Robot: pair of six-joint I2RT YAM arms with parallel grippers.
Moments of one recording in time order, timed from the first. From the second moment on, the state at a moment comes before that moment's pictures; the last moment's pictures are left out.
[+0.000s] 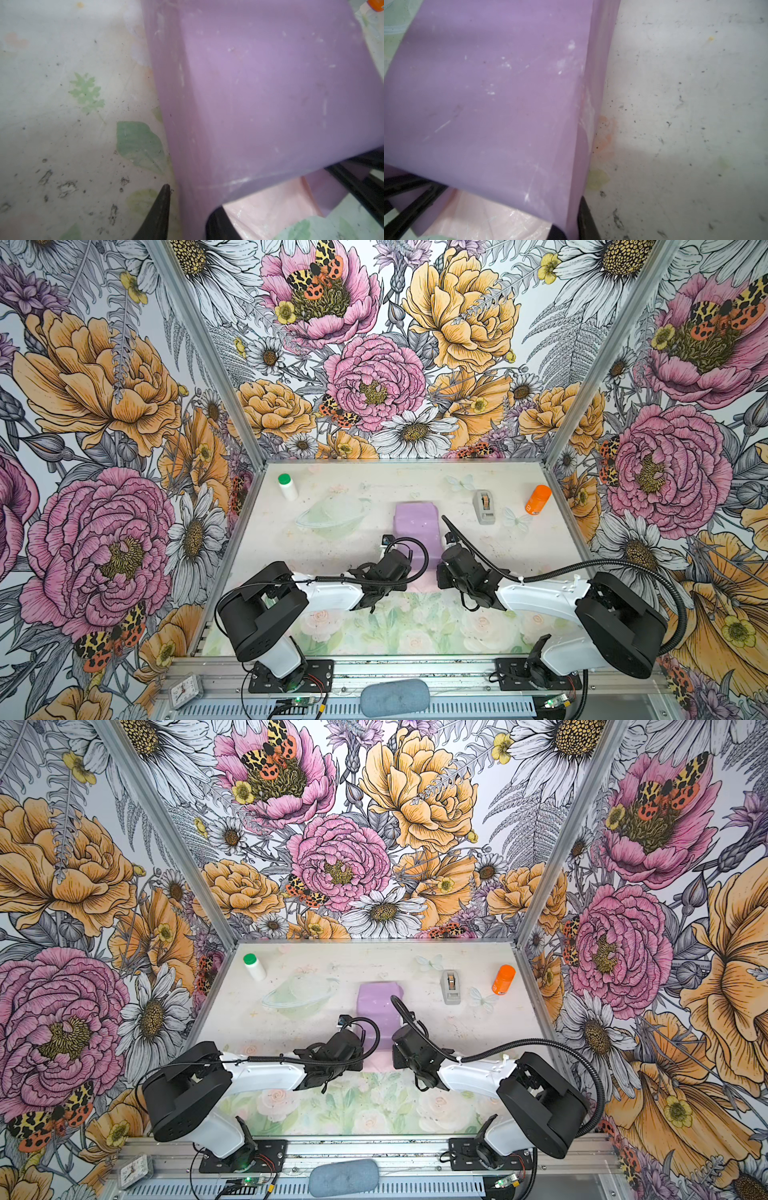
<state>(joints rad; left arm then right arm) -0.93 1.58 0.67 0.06 -0.30 -0.72 0.77 1.44 0.57 -0.01 0.21 0.55</state>
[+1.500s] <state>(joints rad) -1.00 1.60 0.61 0.11 -0.32 -0.90 0.77 1.44 0.56 0.04 0.20 0.56</state>
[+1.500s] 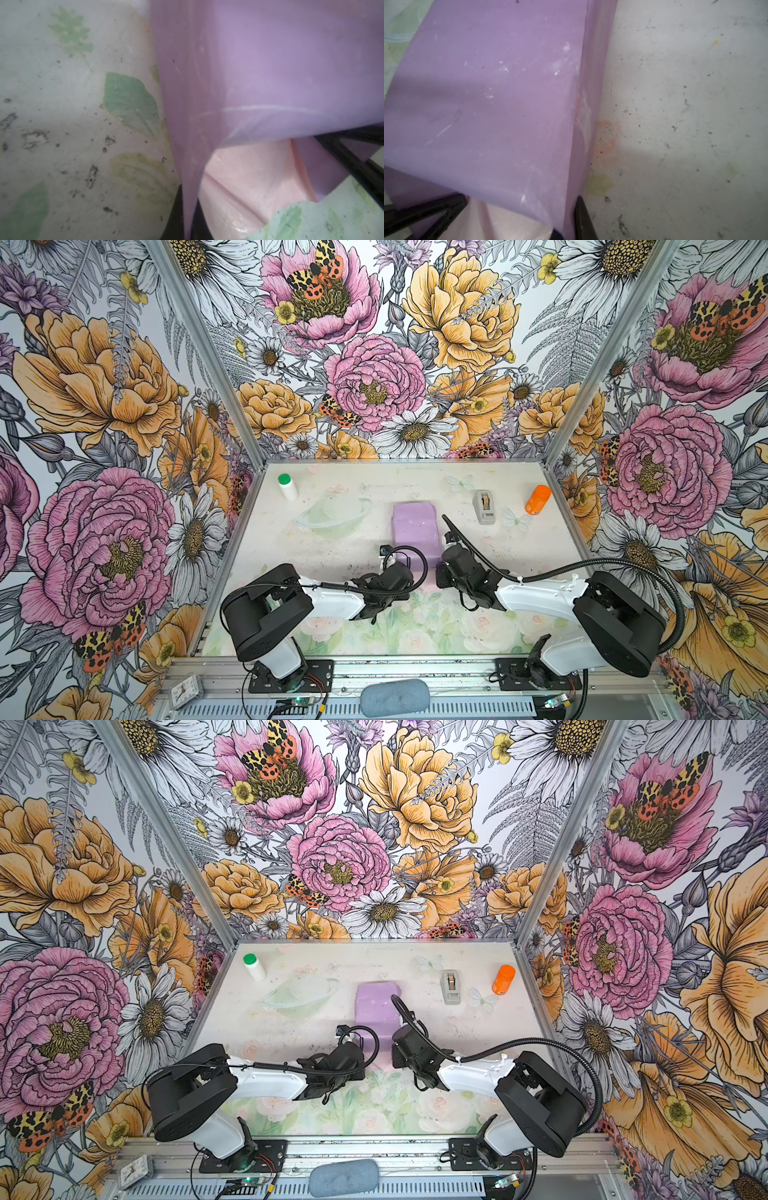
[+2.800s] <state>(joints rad) -0.76 1.41 0.92 -0.06 -0.10 -0.19 0.58 1.04 0.53 -0.08 -0.06 0.56</state>
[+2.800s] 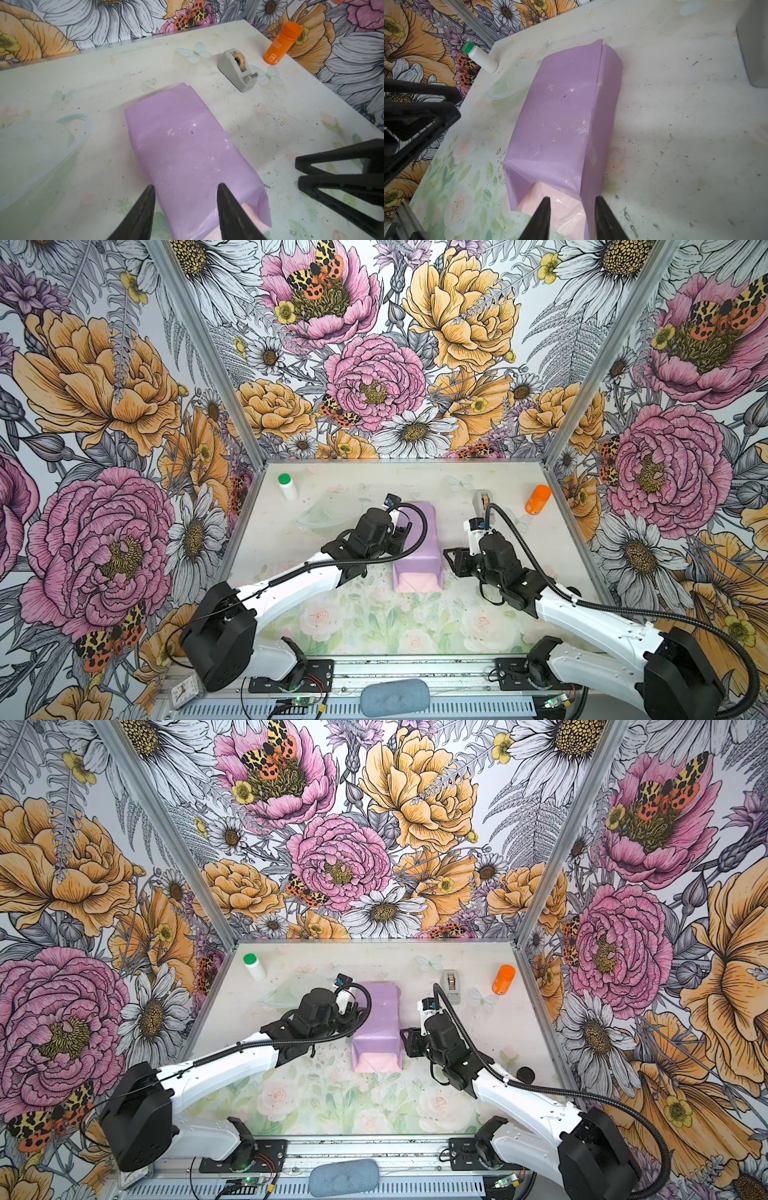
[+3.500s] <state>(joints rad) -0.75 1.68 0.97 -0.02 0.02 -0.14 0.60 1.34 0.41 0.08 -0.09 0.62</state>
